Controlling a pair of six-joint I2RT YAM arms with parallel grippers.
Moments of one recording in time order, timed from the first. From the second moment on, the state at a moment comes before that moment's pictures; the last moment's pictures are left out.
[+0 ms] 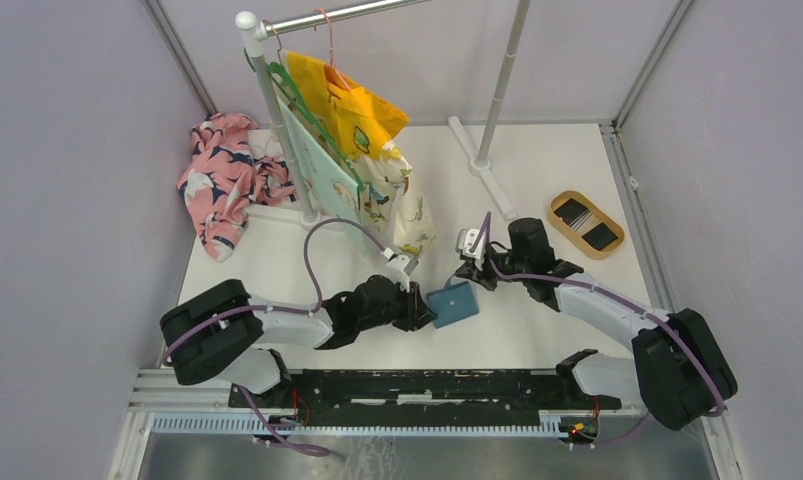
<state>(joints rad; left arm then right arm) -1.04 1.48 0.40 0.58 0.02 -0.75 0.49 1.24 0.53 0.06 -0.65 -0.60</state>
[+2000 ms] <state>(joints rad) -0.95 1.59 0.62 0.42 0.08 -0.41 0.33 1.12 0.62 -0.40 -0.92 -1.09</state>
